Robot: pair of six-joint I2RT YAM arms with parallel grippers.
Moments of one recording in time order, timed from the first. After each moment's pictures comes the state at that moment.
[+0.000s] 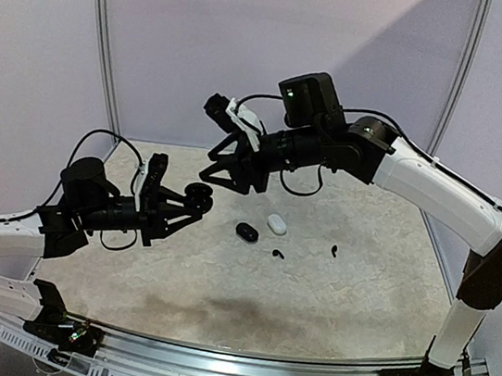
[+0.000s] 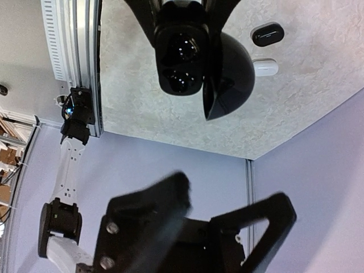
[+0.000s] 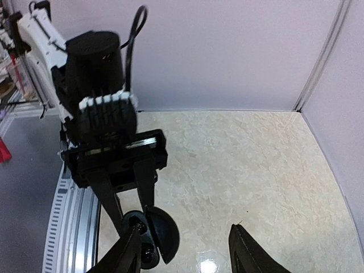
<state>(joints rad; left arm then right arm) -0.72 0.98 0.50 0.44 0.52 -0.05 1.00 1.86 1.96 -0.57 -0.43 -0.27</state>
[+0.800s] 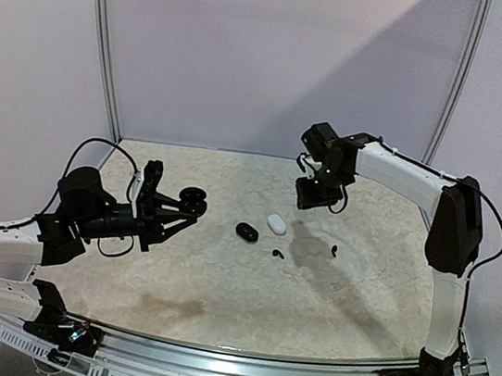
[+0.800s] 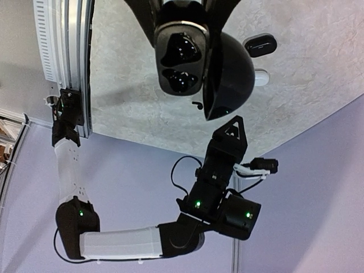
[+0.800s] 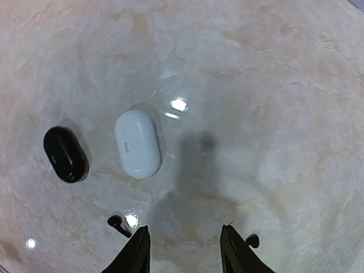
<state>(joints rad) -0.72 0.94 0.43 0.47 0.45 -0.06 0.65 2.10 1.90 -0.96 0.09 0.26</state>
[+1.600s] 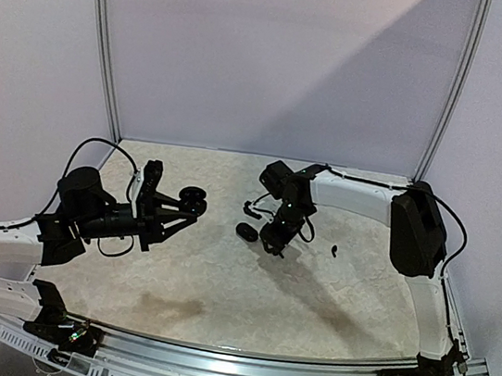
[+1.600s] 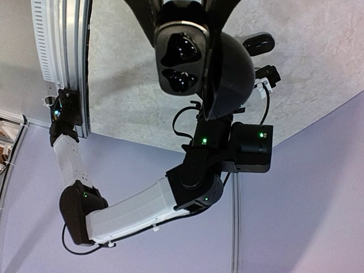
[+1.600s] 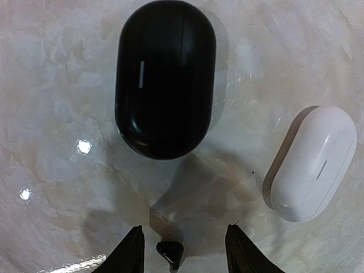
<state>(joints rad) -0.72 0.94 0.43 0.47 0.45 -0.05 0.79 2.31 1.90 -0.93 -0.02 -0.21</state>
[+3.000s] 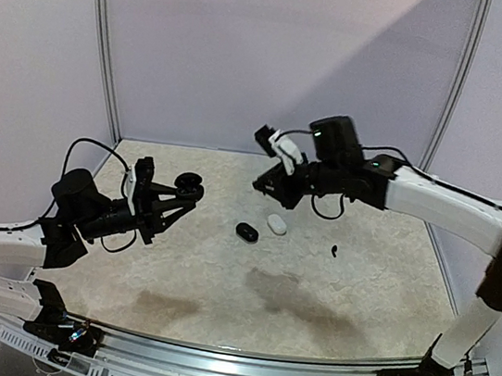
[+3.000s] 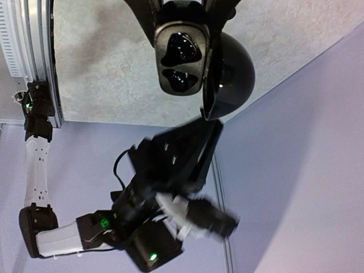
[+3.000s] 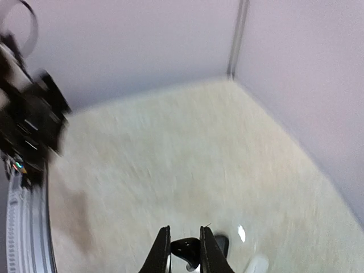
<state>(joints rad) -0.72 0.96 0.39 0.67 0.37 0.07 0.84 1.72 1.49 -0.32 -0.24 -0.14</state>
